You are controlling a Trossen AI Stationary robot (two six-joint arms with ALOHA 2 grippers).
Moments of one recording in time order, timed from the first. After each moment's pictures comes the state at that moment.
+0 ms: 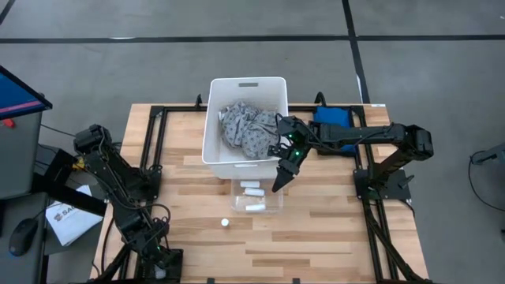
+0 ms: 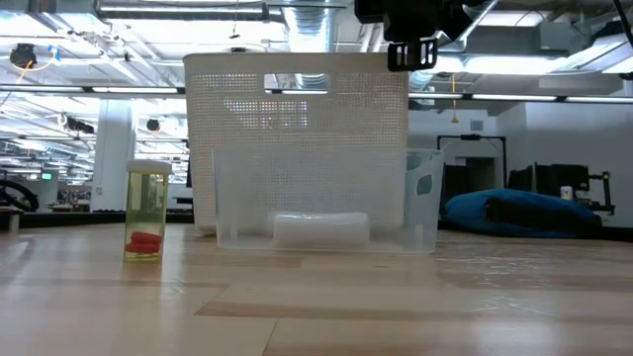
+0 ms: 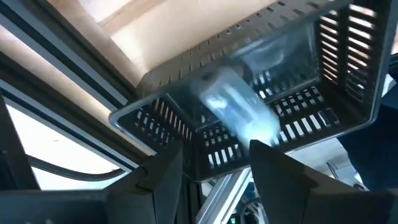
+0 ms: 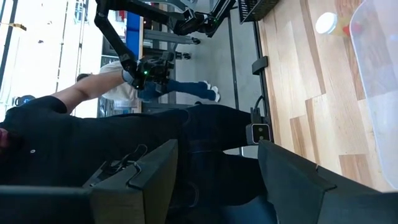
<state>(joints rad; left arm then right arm) -1.06 1.37 0.83 -0.65 0.30 -2.15 -0.18 1.53 1.18 -0.28 -1.02 0.83</state>
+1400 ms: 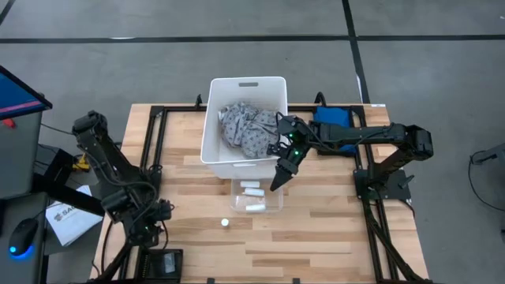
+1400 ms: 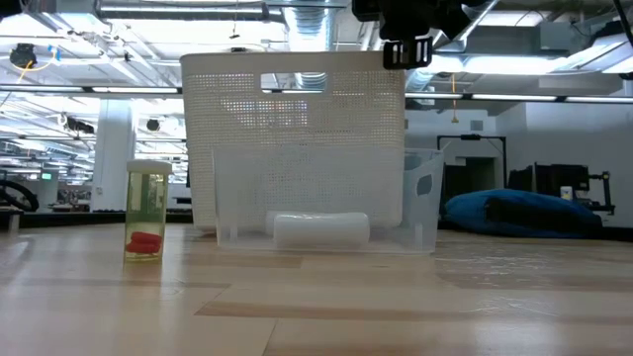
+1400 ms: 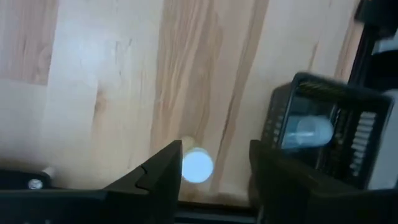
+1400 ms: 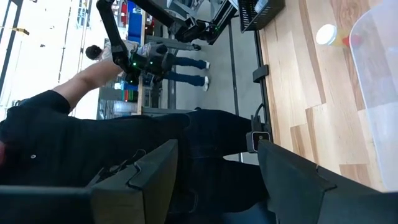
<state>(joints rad) -1.05 1.11 0.83 -1.01 -0.18 -1.25 -0.18 1.53 1.18 -0.23 -1.00 0.85</state>
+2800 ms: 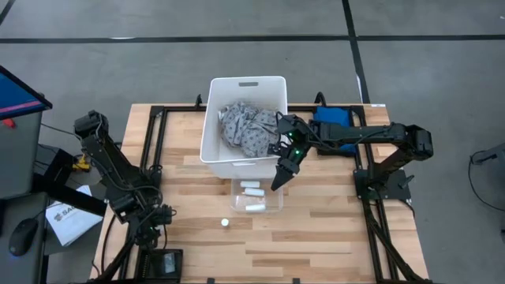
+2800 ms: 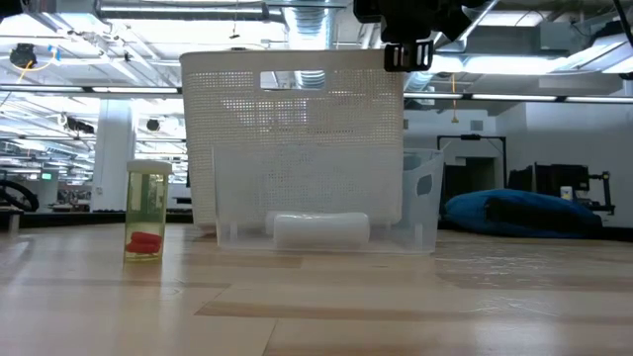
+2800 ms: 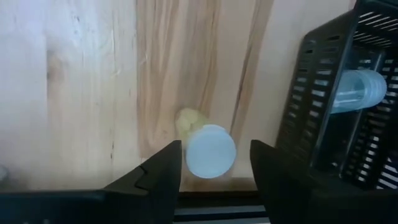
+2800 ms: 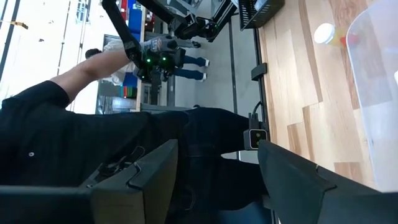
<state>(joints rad) -1.07 1.11 0.61 -0.79 -0.03 -1.21 -0.20 1.53 1.18 -0.27 -1.01 0.80</state>
